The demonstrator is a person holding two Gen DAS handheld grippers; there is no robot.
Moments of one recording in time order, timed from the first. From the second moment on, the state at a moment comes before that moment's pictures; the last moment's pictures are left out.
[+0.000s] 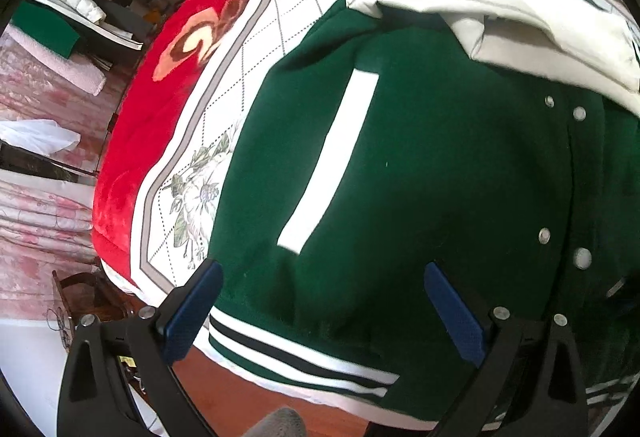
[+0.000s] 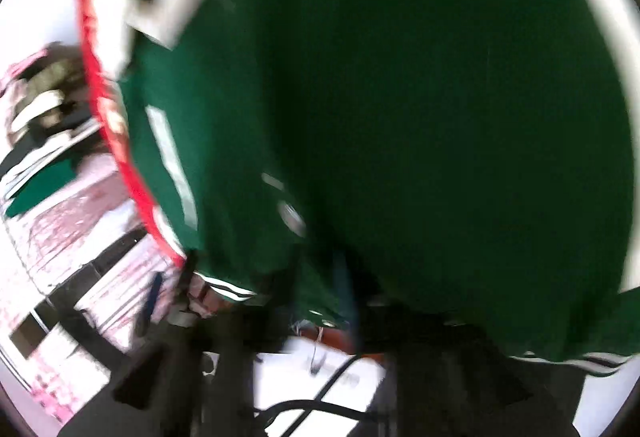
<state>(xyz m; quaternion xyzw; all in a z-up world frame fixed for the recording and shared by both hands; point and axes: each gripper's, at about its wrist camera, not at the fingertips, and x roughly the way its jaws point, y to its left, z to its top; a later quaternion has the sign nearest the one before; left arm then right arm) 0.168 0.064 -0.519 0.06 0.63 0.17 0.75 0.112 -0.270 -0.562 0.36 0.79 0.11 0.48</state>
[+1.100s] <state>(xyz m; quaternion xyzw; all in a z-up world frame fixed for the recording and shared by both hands) 0.539 -0.020 -0.540 0.13 0.53 0.21 0.81 0.542 -0.368 -0.543 0.24 0.67 0.01 0.71</state>
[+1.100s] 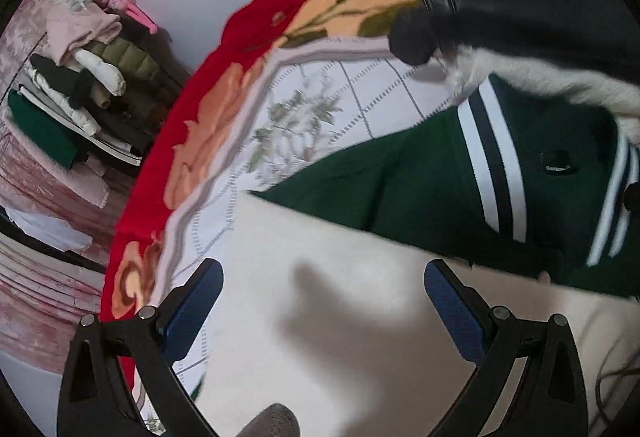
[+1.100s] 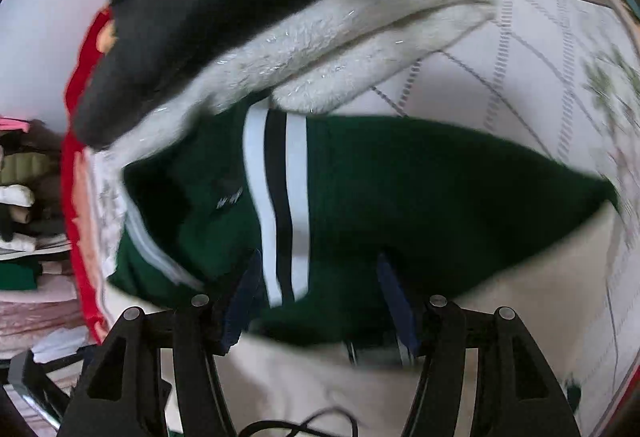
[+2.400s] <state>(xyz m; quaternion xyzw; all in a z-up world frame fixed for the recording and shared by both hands) 0.322 -0.080 -0.586 0.08 0.65 0.08 0.75 0.257 -0.510 -0.546 0.15 0.70 -0.07 0.70</state>
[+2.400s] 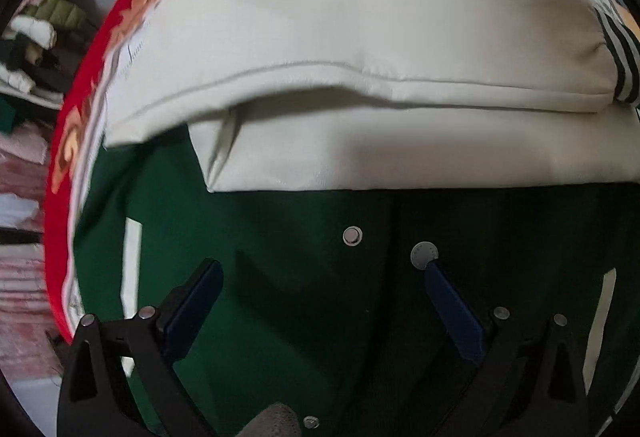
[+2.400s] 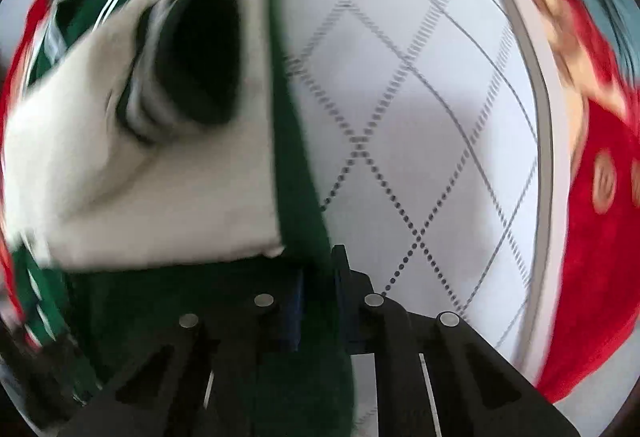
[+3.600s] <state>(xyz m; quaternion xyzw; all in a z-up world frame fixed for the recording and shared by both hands) 0.348 -0.077 -0.591 0.00 0.64 0.06 0.76 0.300 -0.502 -0.581 0.27 0.70 -0.07 0.65</state>
